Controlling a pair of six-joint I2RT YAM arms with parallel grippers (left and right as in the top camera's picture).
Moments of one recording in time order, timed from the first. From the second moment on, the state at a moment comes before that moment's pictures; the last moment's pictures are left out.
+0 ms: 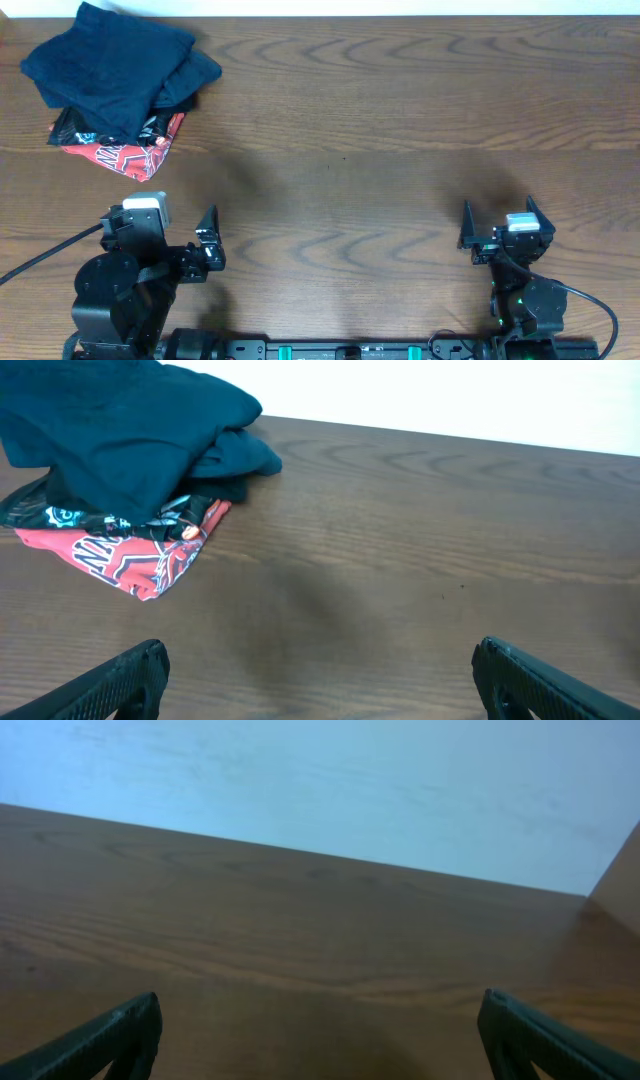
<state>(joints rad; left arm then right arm) -0.10 0.47 0.92 -0.92 -0.01 -0.17 0.05 0.01 0.01 -0.07 0.02 -0.13</state>
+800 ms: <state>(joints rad) -0.10 0.47 0.92 -0.92 -0.01 -0.17 0.05 0.01 0.01 -0.07 0.01 -0.14</state>
